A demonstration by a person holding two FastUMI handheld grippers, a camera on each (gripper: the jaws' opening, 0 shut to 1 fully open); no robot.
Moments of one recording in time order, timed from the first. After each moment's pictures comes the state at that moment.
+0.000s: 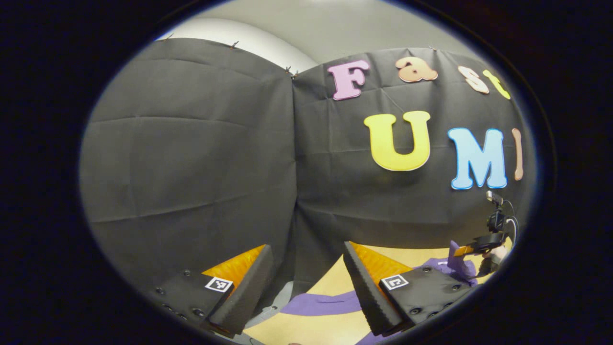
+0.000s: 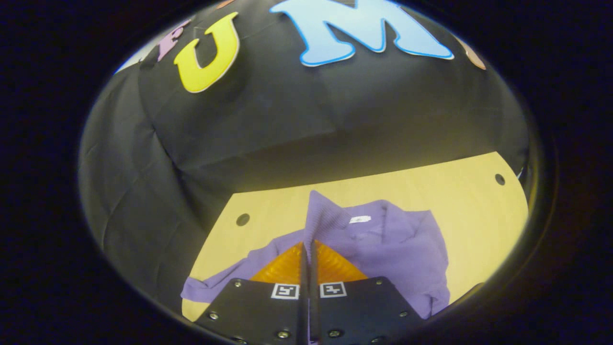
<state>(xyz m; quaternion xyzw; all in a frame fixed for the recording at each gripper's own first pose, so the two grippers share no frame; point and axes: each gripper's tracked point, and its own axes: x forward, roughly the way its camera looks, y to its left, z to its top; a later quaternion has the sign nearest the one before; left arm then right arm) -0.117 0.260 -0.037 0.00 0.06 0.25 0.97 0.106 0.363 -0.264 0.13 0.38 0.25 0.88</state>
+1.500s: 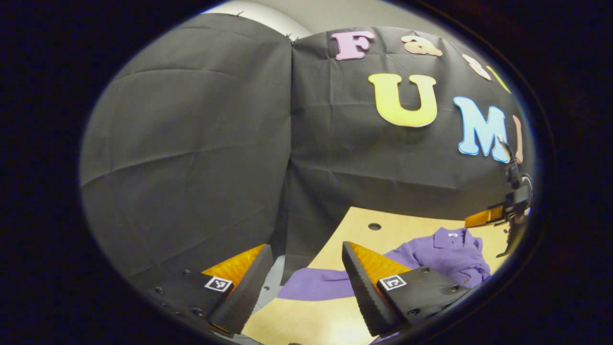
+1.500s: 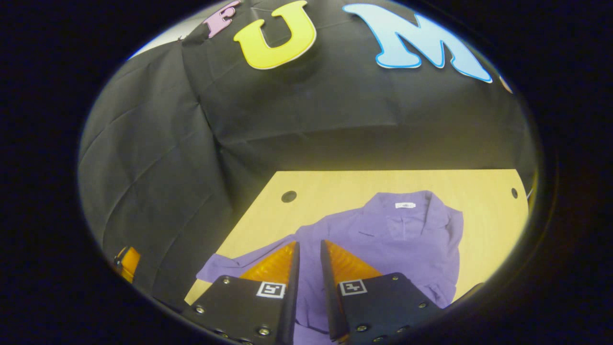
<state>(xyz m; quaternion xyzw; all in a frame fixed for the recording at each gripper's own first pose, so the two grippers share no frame) -0.079 0.310 -0.215 -0.05 0.16 0.21 0.96 0.020 0.408 -0.228 0.08 0.36 0.33 0.87</state>
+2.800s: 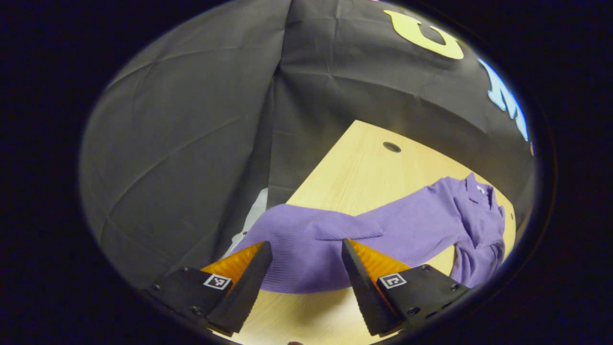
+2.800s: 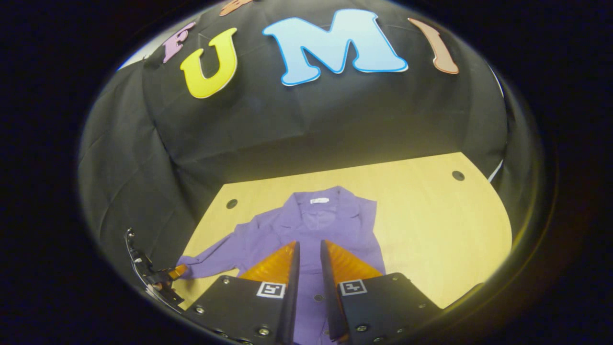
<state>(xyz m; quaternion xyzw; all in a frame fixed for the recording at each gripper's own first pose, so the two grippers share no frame) 0.005 0.316 -0.476 -0.13 0.38 0.18 0.90 0.025 0.233 -0.236 0.11 0.37 0.20 0.90</state>
